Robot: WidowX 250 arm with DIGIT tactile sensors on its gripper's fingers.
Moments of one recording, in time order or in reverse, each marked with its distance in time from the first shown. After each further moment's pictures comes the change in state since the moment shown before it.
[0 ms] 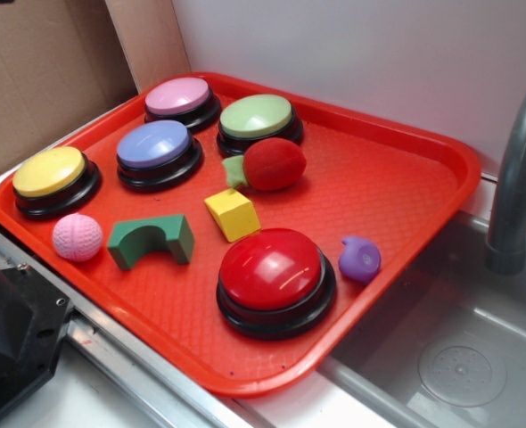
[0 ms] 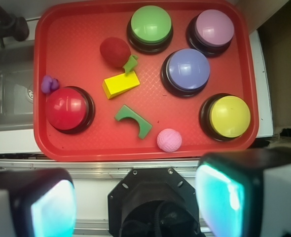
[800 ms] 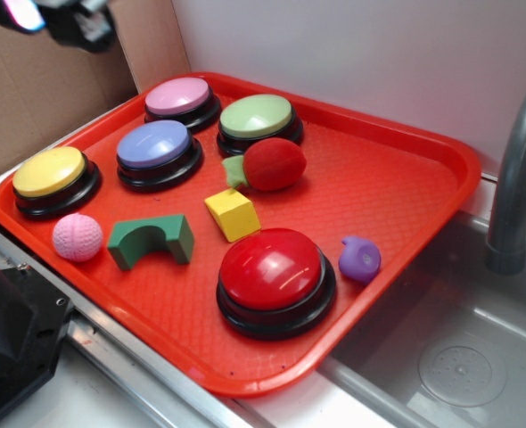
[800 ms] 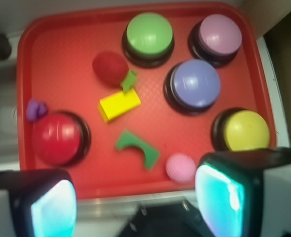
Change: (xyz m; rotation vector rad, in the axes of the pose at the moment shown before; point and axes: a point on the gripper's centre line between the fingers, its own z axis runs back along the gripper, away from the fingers) arm 0.038 -0.012 -0.050 0.020 -0.096 0.082
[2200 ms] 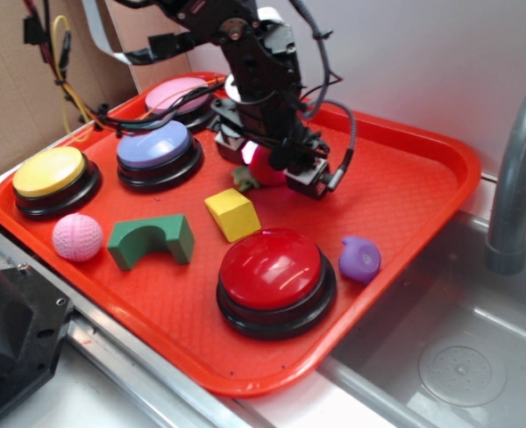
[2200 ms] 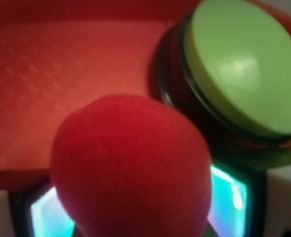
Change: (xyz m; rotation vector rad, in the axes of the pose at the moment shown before) arm 0.089 -0.023 -0.197 0.193 -0.114 0.028
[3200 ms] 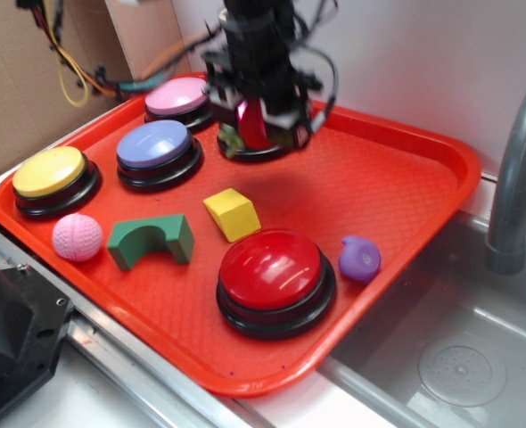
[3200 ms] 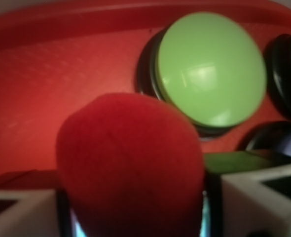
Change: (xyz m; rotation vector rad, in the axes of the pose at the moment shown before) arm 0.013 0.020 0.063 -0.114 0.233 0.026
